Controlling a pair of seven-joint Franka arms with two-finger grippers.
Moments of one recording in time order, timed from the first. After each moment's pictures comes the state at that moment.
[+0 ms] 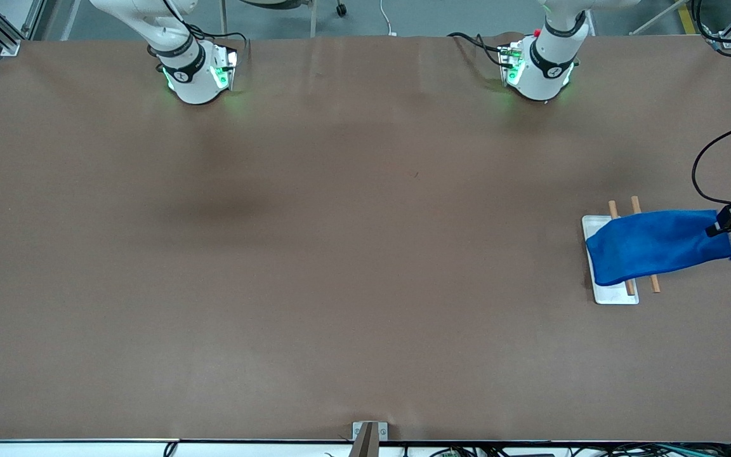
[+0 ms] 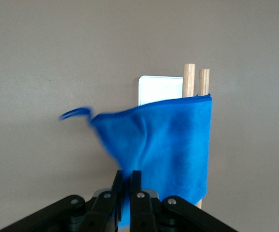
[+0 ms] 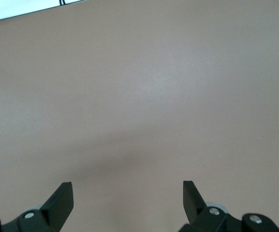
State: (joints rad) left arm -0.02 0.30 0.53 -1.86 -0.48 2.03 0.74; right arm -0.07 0.01 -0.10 -1.47 0.00 1.53 0.05
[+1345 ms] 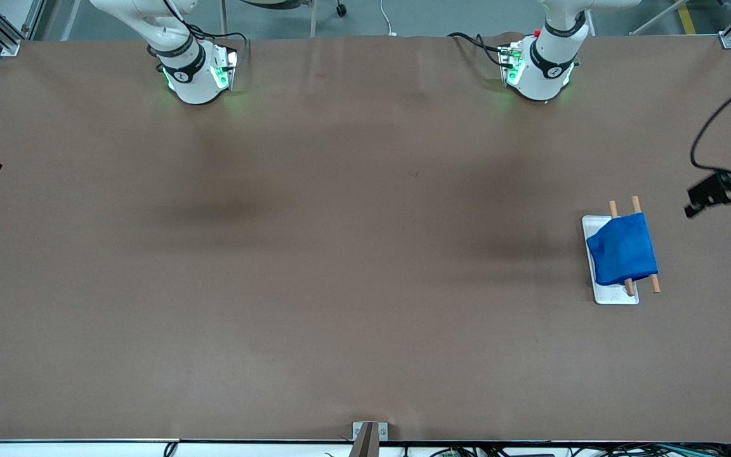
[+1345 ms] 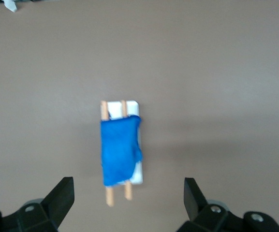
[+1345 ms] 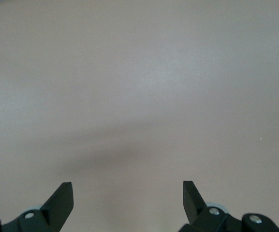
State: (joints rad) left arm -0.06 -0.03 0.12 -1.72 -0.02 1.81 0.13; right arm -0.06 0.00 -0.10 -1.50 0.00 1.53 0.00
